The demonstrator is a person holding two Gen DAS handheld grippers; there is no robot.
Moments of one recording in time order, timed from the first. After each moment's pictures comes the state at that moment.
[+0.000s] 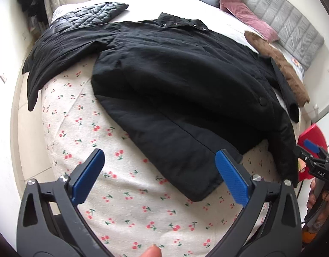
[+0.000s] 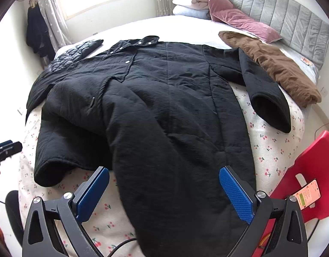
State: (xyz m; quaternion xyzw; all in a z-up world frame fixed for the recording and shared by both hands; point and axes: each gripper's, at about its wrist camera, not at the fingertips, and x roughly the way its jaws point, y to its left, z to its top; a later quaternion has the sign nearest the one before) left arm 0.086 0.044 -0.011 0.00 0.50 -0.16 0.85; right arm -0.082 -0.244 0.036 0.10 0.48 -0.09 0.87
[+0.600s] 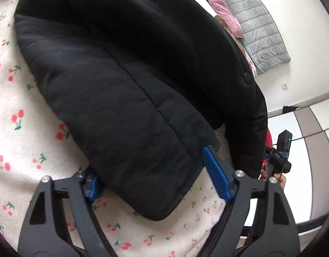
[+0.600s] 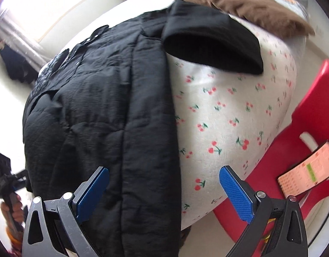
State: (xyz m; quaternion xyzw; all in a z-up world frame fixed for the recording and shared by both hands) left arm 0.102 0.013 -0.102 -0.16 0.59 -0.33 0.72; right arm -0.123 -0.391 -0.039 0.28 0.52 -0.08 0.81
